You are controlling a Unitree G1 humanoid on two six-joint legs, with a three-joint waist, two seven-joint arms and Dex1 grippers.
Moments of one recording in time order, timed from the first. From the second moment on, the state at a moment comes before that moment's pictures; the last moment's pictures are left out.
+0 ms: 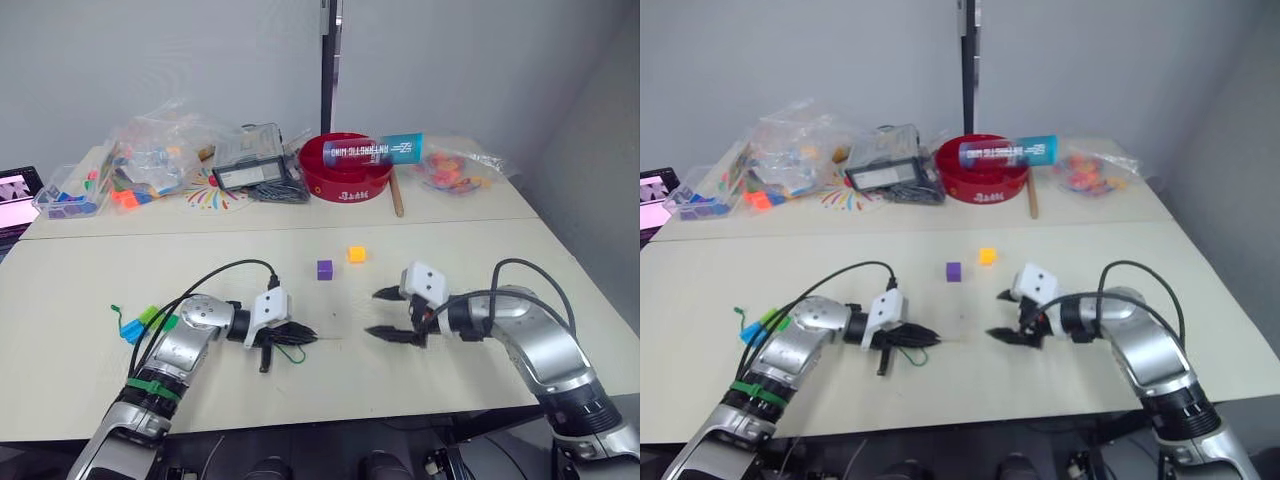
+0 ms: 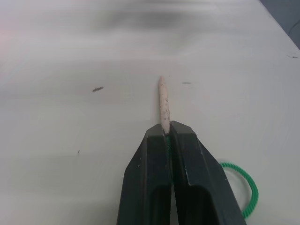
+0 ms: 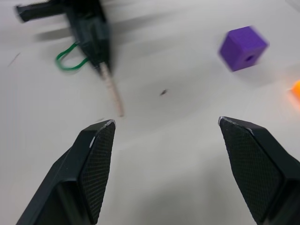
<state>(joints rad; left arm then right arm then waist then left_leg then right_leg) -0.47 0.53 -0.24 0.25 -0.17 0.07 -1.29 -0.43 -0.65 0.15 -0.21 0.24 0.56 1.01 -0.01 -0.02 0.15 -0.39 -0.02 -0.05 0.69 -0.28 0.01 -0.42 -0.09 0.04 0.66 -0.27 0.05</state>
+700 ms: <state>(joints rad) -0.39 0.56 -0.19 0.17 -0.21 0.11 -1.25 -0.65 -0.34 0.14 0.25 0.06 0.40 0.55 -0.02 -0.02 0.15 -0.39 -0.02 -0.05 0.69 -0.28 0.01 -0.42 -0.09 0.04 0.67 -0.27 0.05</state>
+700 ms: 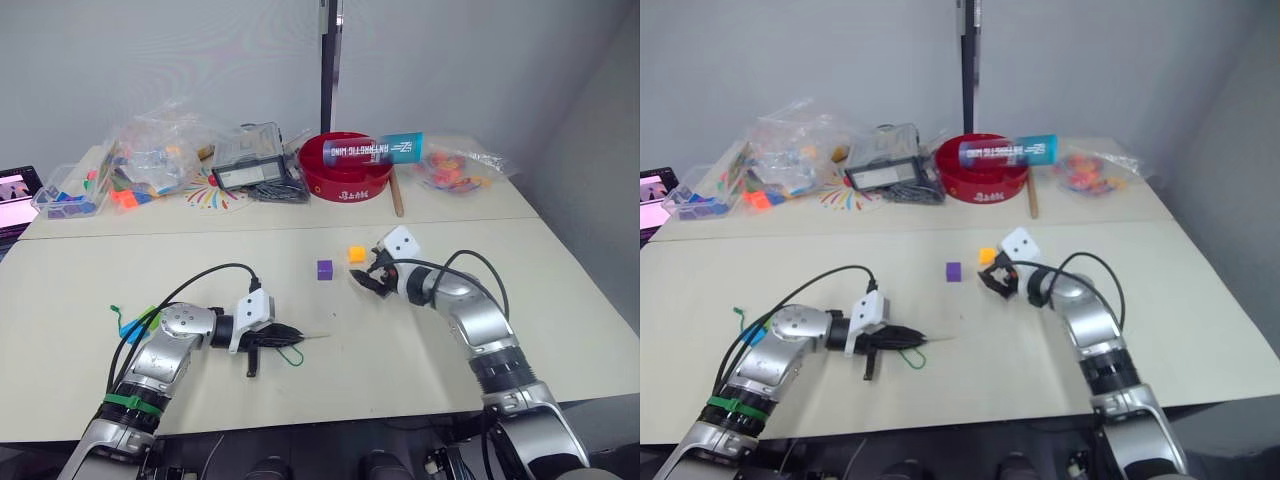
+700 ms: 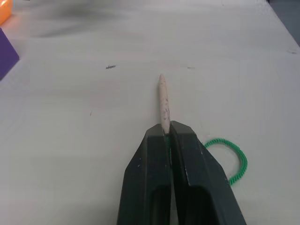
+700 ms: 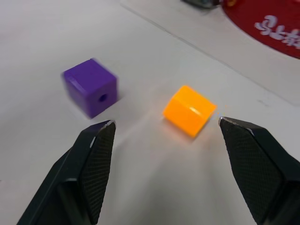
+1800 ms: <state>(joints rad) -0.40 0.56 -0.18 0.17 -0.22 0.11 -1.23 -0.75 0.03 0.05 0.66 -0.01 0.16 0.00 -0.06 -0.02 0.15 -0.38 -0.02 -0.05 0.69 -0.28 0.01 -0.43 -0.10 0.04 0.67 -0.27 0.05</state>
